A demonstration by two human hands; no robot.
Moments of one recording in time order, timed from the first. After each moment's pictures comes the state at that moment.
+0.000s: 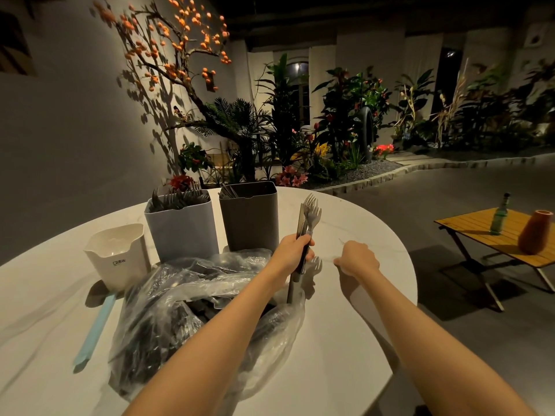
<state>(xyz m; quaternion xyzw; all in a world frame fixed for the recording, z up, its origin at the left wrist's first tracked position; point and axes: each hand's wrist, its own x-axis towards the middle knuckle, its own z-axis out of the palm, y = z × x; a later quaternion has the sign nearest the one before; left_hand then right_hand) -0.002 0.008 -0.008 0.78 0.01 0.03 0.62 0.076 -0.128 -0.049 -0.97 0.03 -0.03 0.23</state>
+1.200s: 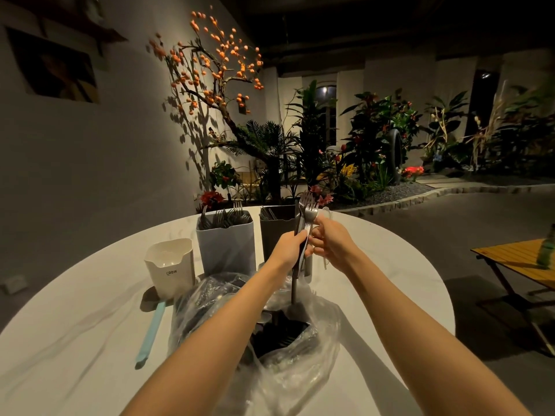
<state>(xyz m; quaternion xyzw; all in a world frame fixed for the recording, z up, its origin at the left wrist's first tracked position) -0.032 0.063 0.046 0.77 -0.02 0.12 0.63 0.029 -0.035 0.051 -0.63 -0.17 0.10 0.75</state>
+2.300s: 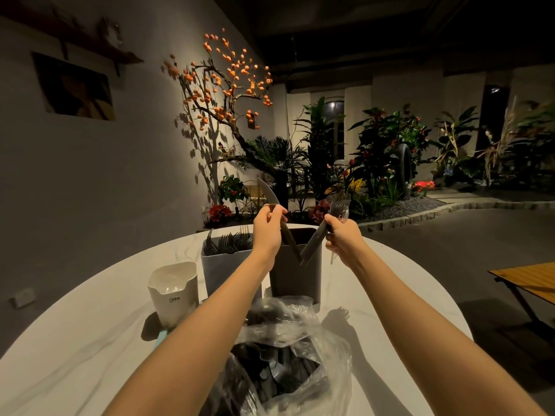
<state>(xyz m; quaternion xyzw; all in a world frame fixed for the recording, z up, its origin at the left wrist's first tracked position) 0.008 0.107 0.101 0.69 0.03 0.35 0.64 0.066 -0.027 0.096 -0.61 -0.10 0.03 0.78</state>
